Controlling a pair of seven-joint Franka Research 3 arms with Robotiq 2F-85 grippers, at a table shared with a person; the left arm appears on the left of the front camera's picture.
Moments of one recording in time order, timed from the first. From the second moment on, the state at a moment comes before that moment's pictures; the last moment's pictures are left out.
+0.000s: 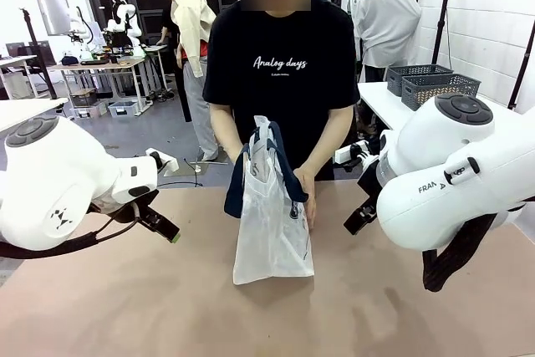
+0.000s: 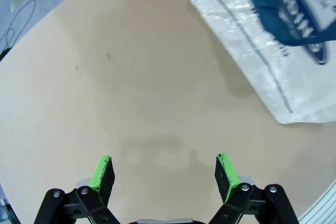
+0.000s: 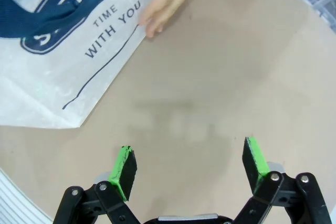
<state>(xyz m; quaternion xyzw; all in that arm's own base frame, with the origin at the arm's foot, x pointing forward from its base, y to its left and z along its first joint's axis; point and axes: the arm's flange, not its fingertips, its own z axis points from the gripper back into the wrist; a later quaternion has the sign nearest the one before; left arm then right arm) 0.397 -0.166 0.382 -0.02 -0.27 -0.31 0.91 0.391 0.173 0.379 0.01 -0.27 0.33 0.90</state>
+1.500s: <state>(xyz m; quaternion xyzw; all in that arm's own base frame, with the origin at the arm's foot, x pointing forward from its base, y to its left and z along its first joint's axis) 0.448 -0.200 0.543 -0.16 -0.24 -0.32 0.90 0.450 0.218 0.561 0.06 -0.18 0.32 0.93</state>
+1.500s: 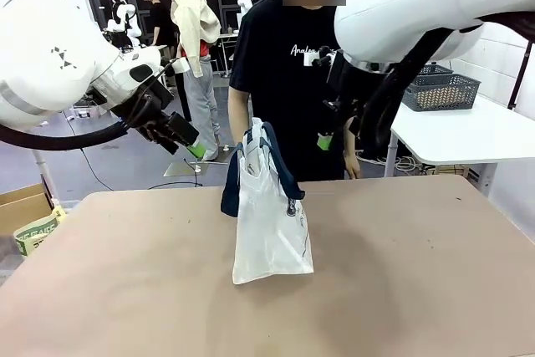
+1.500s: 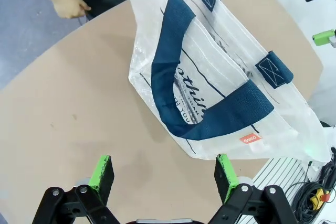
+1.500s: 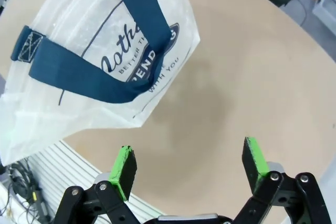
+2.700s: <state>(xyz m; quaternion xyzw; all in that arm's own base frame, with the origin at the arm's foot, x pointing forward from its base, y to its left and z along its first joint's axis) 0.496 -0.269 0.583 -0.22 -0.15 -0.16 0.95 0.508 0.312 0.599 0.11 -0.14 0.25 0.95</state>
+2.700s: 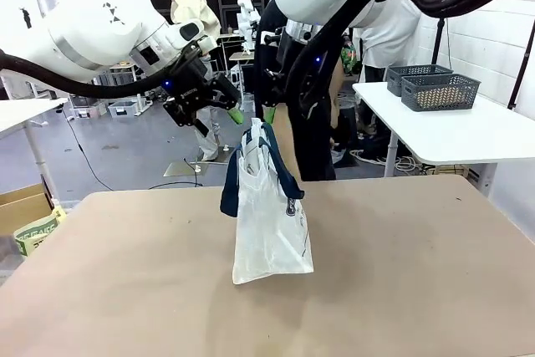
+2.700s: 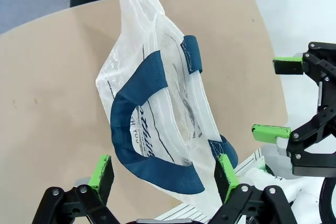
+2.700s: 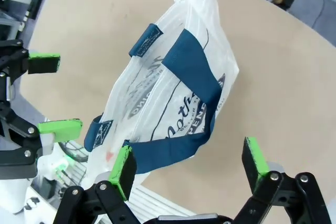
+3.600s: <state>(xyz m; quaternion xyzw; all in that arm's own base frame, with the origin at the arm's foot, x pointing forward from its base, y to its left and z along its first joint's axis) 0.505 -0.278 0.546 -0.25 -0.11 -0.14 0.95 0.532 0.339 0.554 0.12 -0.06 0.18 0.98</state>
